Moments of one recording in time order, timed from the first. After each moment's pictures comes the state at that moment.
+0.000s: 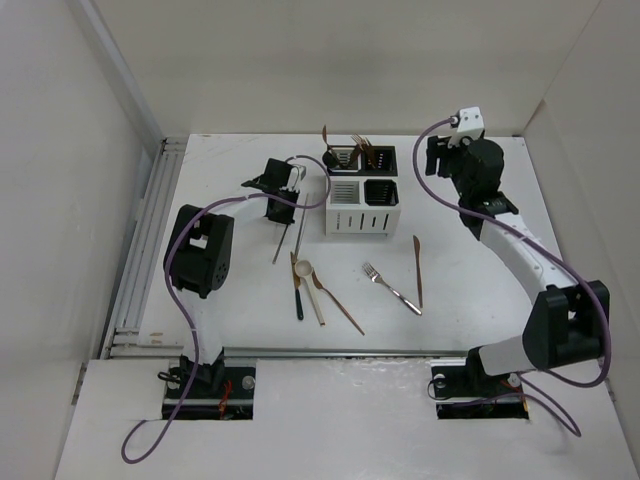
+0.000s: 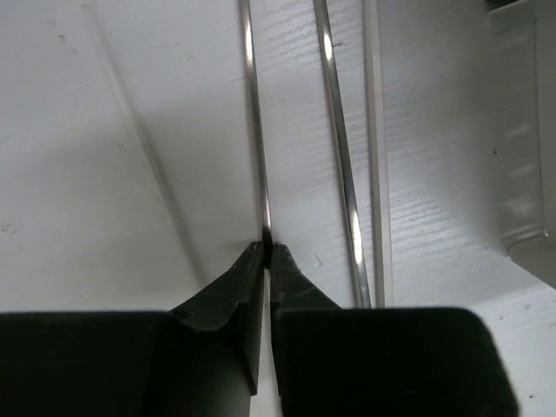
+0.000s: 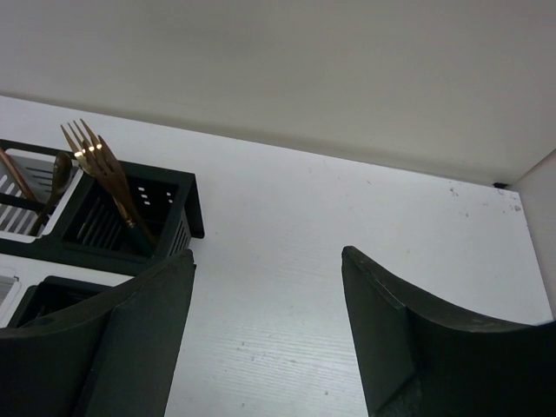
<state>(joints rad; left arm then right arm) -0.36 2.01 1.37 -0.37 0.04 -0.05 0.18 1.42 1.10 0.21 0.08 -0.11</state>
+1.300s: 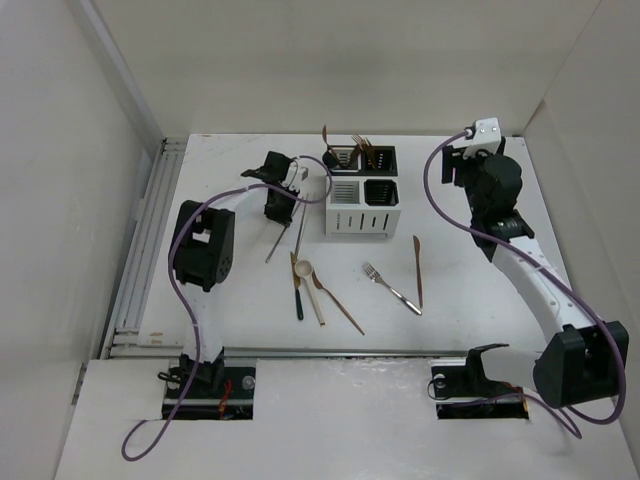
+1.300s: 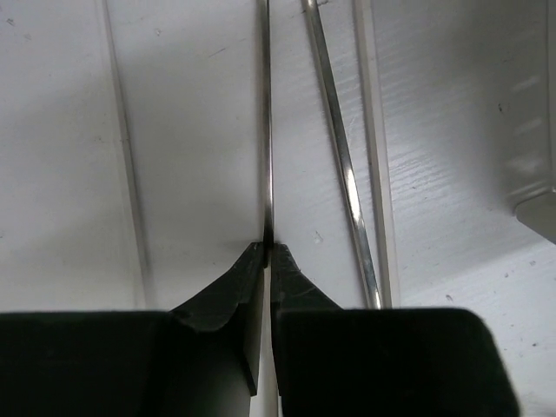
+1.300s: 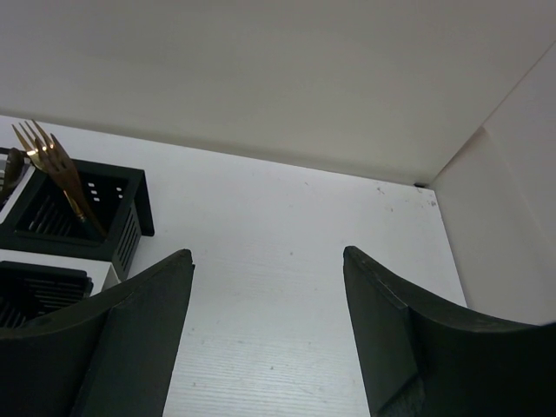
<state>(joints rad) -0.34 2.07 1.52 -0.57 0.10 0.04 0.18 1.22 0.98 0.21 0.18 -0.20</state>
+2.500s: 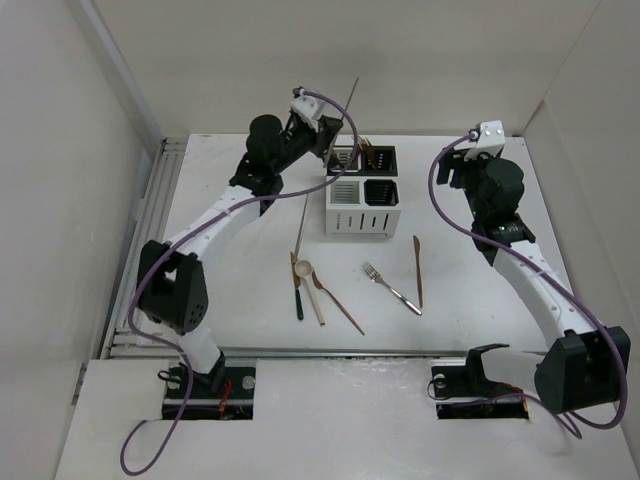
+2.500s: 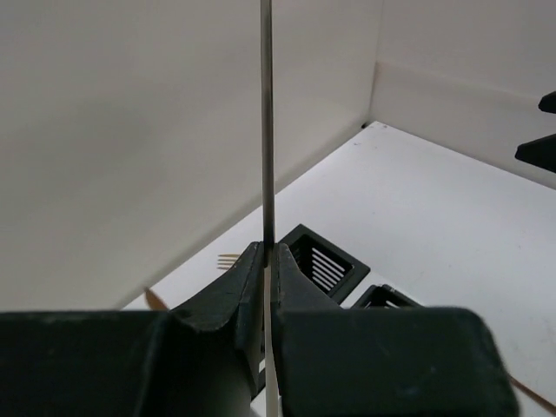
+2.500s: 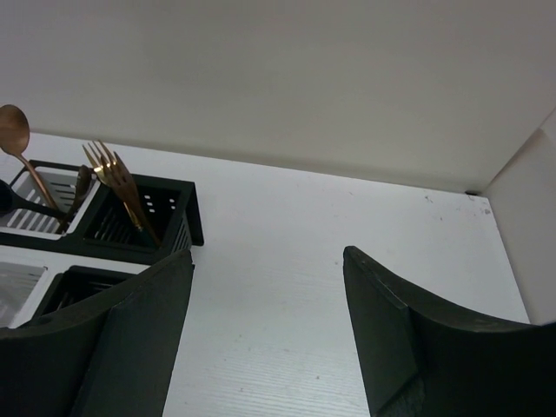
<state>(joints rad) -0.45 1.67 1.43 0.37 0.37 0.01 0.18 1.19 0.95 0.24 0.10 -0.09</state>
